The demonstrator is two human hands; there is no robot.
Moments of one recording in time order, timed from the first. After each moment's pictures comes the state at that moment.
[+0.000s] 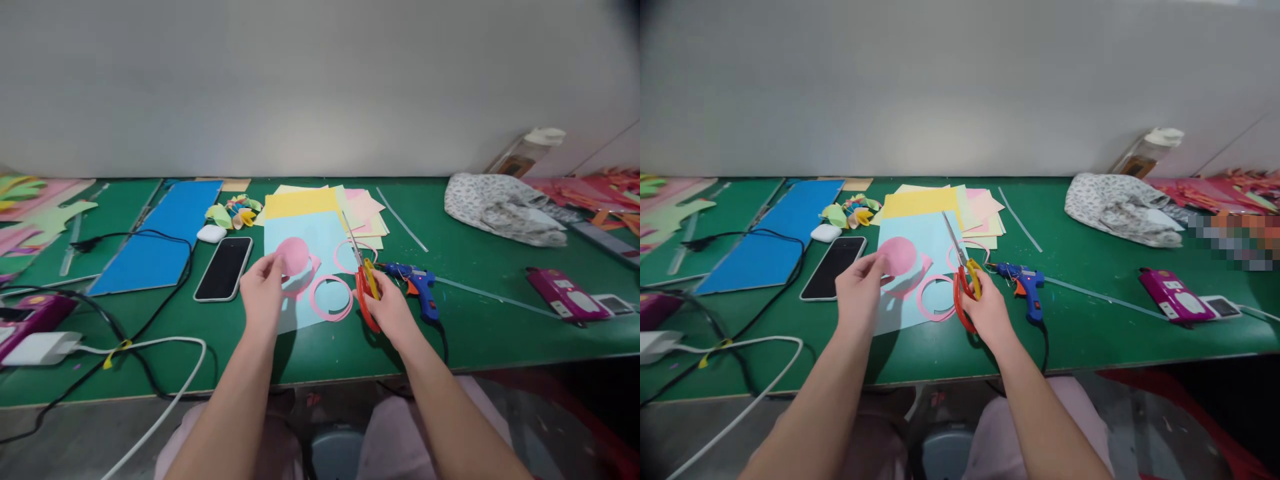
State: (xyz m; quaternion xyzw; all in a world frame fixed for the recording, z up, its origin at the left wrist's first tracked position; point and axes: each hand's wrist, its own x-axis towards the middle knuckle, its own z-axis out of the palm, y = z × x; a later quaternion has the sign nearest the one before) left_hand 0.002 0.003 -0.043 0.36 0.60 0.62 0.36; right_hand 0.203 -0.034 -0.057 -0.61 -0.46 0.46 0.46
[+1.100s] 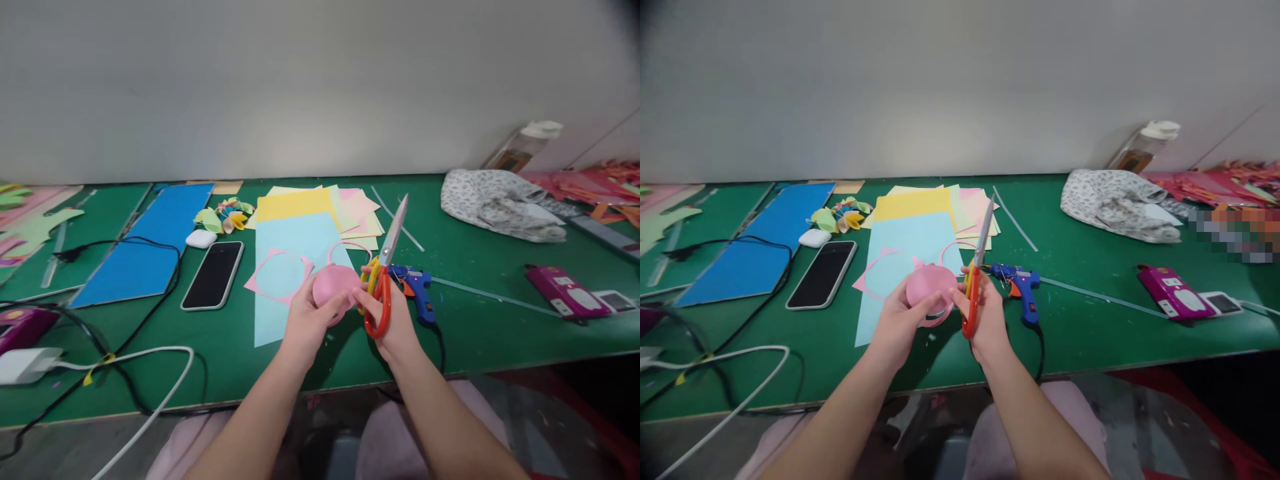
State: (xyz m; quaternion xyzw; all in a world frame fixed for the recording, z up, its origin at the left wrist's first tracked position) left_hand 0.065 -0.033 -0.030 0.35 0.49 0.53 0.60; right_hand 0.192 -0.041 -0.040 -0.47 -0.28 0.55 0.63
